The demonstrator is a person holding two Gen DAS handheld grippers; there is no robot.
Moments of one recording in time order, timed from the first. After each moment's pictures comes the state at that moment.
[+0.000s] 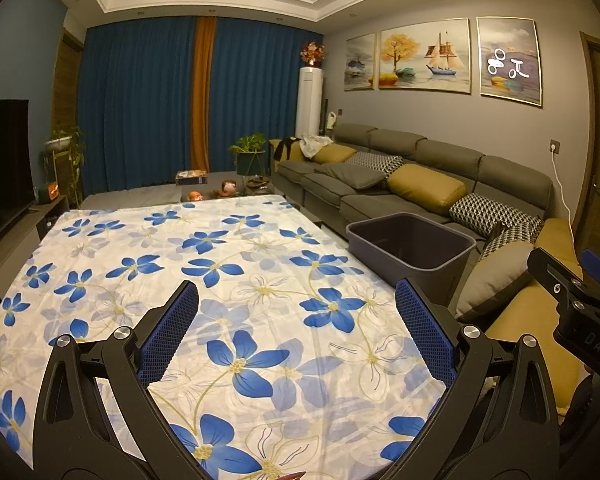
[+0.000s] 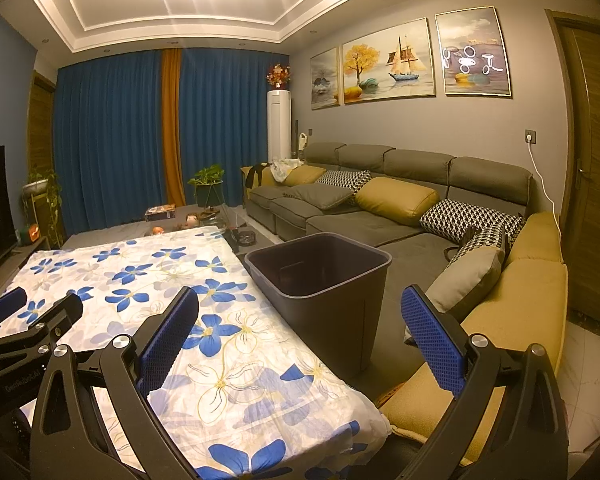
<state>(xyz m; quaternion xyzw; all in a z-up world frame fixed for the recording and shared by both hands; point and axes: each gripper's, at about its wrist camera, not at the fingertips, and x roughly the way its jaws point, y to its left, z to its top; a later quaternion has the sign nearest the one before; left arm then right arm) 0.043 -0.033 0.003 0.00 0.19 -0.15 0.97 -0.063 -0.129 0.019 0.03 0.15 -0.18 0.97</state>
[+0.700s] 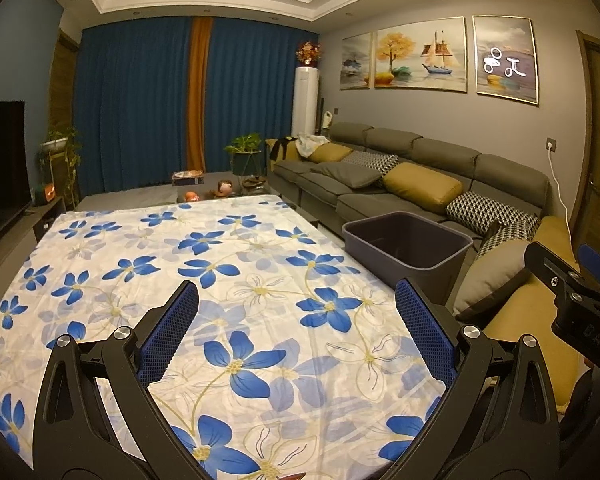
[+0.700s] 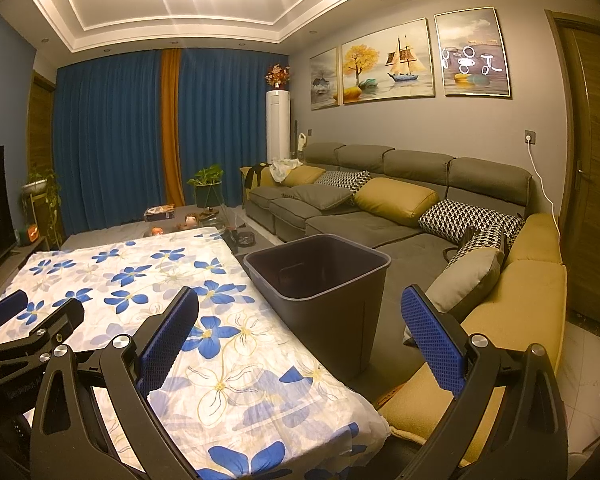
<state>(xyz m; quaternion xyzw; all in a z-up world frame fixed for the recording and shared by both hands) 0.042 -0.036 0.002 0.00 0.19 -0.16 0.97 -0.063 -0.129 0.020 0.04 0.15 -0.18 0.97</state>
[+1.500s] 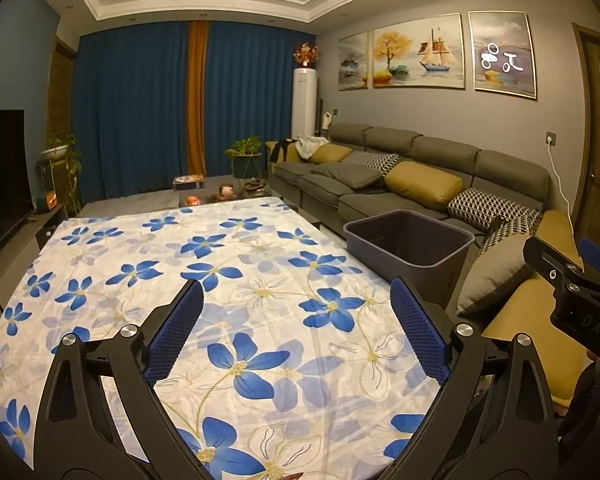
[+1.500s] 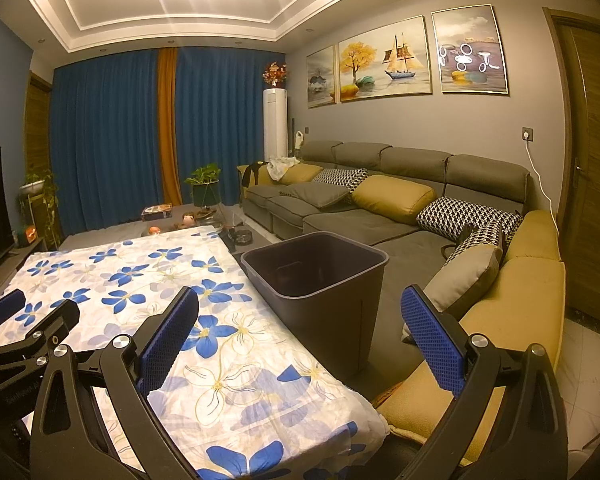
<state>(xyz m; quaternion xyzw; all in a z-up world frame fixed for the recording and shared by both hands) 0.040 -0.035 0.003 0.01 0.19 -0.16 0.97 -0.062 -0.131 0.021 0.04 0.15 -0.18 0.97</state>
